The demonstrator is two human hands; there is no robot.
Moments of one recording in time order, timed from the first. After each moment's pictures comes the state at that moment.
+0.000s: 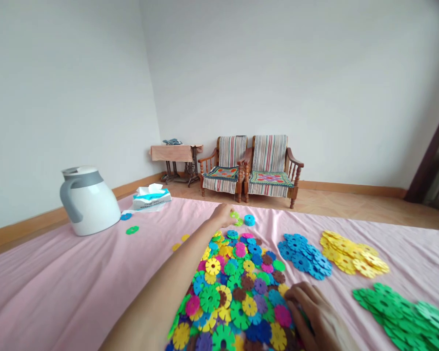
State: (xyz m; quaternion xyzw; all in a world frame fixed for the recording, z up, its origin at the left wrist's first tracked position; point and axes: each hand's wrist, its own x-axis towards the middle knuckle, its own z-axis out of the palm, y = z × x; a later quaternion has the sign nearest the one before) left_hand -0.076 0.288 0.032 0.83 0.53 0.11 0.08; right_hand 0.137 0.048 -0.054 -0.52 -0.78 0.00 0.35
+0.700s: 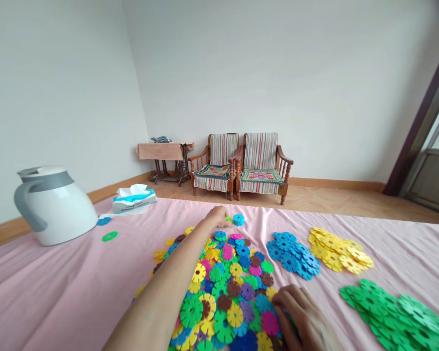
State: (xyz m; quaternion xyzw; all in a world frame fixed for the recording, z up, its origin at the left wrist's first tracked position) left_hand -0.051 0.321 0.009 0.83 0.55 0.05 0.11; right_hand 0.139 0.051 -0.059 -0.53 -0.78 0.00 0.32
